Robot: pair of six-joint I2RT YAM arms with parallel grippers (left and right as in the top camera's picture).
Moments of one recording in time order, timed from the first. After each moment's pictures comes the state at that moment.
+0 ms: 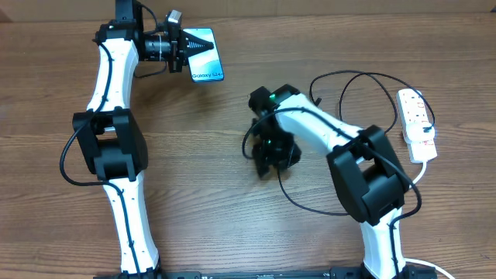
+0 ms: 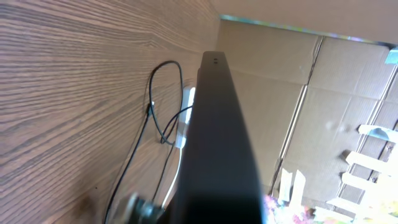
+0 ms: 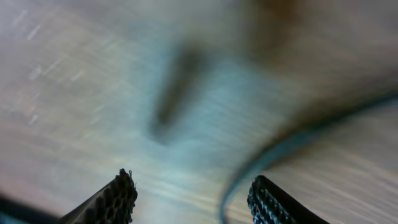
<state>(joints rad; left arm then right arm) 0.07 2.50 2.30 -0.99 1.29 -0.52 0.56 2.17 1.59 -1.22 -0.24 0.16</state>
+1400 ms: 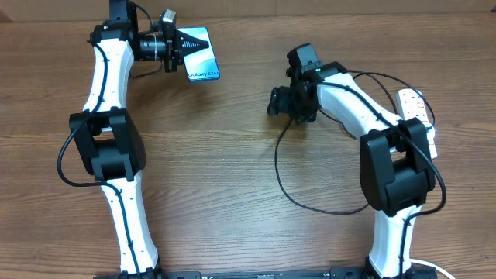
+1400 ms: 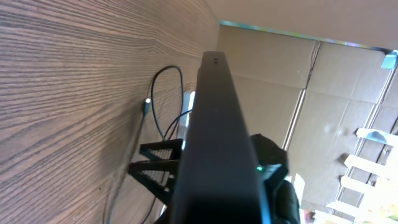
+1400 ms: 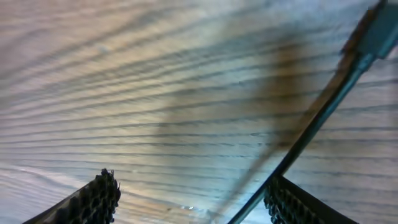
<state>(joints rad) 0.09 2.50 2.30 -0.99 1.29 -0.52 0.34 2.13 1.63 -0.81 -0.22 0.46</state>
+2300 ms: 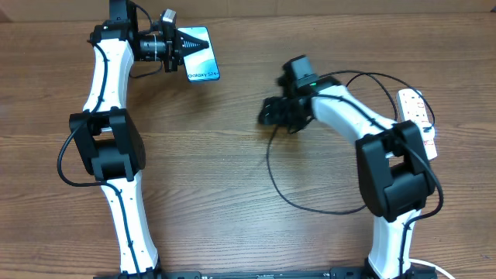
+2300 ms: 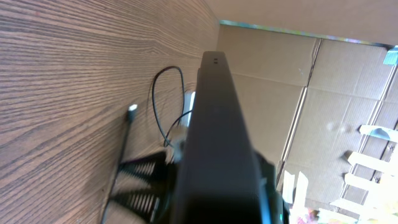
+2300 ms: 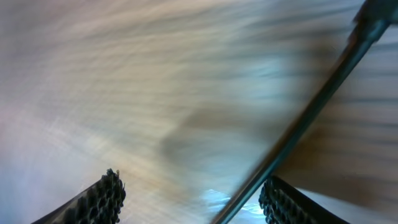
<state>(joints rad) 0.09 2.50 2.30 -0.99 1.29 -0.49 0.41 2.11 1.48 -0.63 -0.37 0.36</state>
